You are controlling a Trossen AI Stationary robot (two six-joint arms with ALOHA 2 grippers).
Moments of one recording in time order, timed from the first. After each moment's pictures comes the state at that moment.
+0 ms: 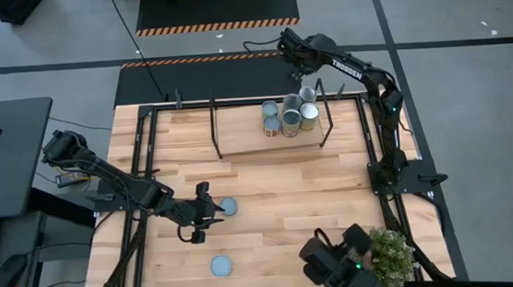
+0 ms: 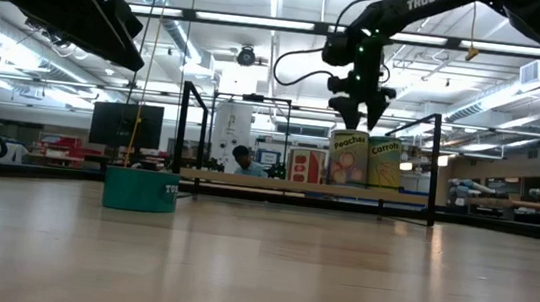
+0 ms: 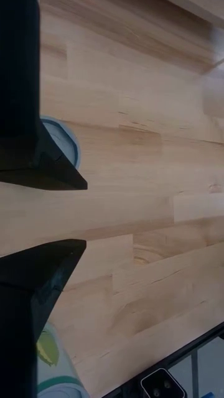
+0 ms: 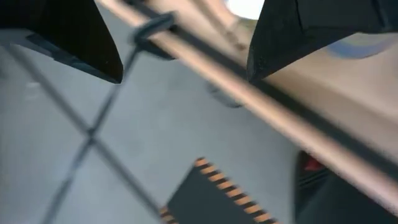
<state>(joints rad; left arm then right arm) -0.52 1.22 0.62 -0.08 -0.37 -0.30 -0.78 2.03 2.01 -1.19 0.43 0.04</state>
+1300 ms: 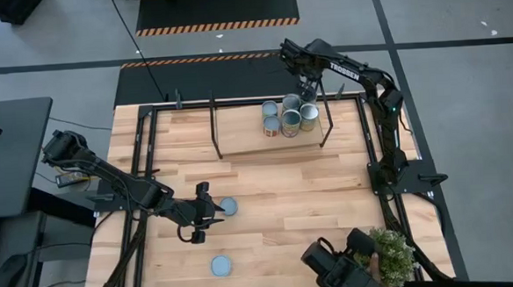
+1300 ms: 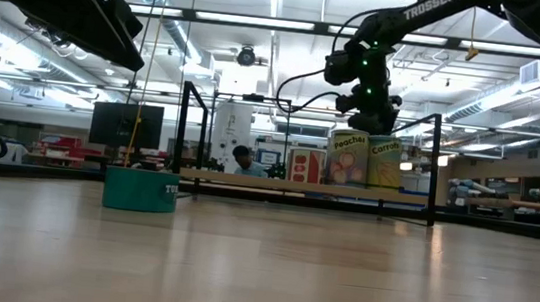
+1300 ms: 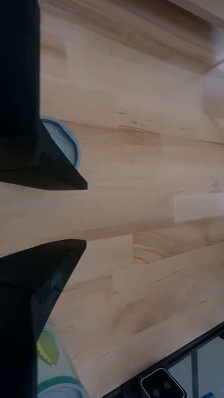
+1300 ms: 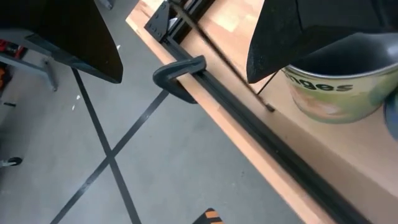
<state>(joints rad) -0.52 1.22 0.62 -0.08 -0.37 -0.30 -0.79 2.03 1.92 -1.30 0.51 -0.11</state>
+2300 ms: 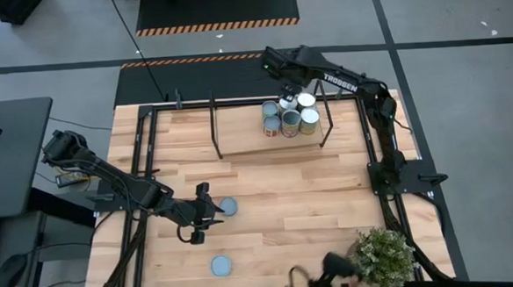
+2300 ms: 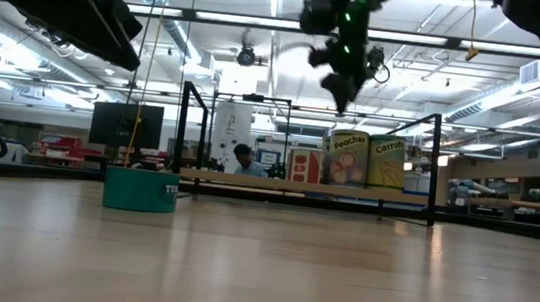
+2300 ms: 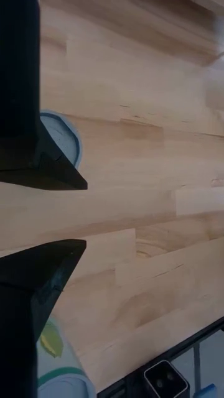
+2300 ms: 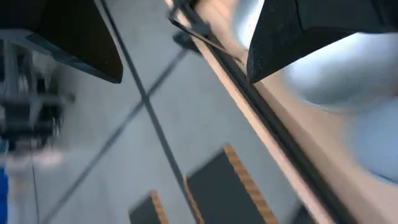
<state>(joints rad) -0.52 1.22 0.62 -0.08 -0.35 -0.30 -0.55 2.03 2.12 -1.33 0.66 -0.10</state>
